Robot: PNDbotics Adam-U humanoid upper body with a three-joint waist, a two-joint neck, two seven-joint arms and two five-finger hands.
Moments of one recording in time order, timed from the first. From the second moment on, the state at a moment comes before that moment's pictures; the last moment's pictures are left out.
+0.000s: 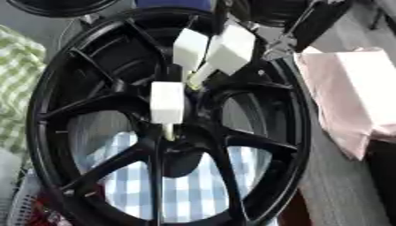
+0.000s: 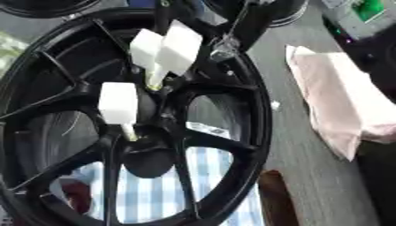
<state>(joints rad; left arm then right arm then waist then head) -0.24 0.45 0.10 -1.95 0.33 0.13 0.43 -1.00 -1.03 0.31 -1.86 0.22 -0.39 0.71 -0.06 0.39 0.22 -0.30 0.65</state>
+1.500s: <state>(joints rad) -0.19 0.45 0.15 -1.95 0.32 0.12 0.47 -0.33 -1.24 -0.23 -1.78 0.23 -0.25 0.19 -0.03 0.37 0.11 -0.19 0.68</state>
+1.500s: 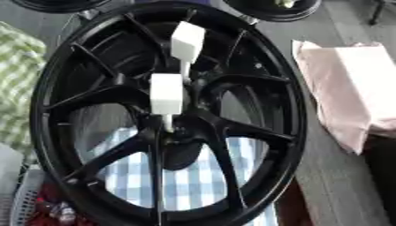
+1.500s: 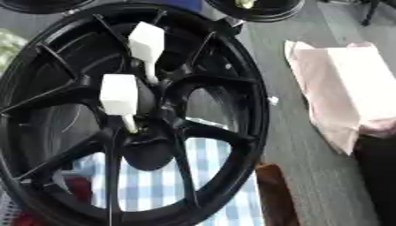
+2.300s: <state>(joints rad) -0.17 0.44 0.18 -1.95 0.31 0.12 0.51 0.02 -0.91 -0.42 -1.73 0.45 -0.11 -0.06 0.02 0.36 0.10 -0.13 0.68</state>
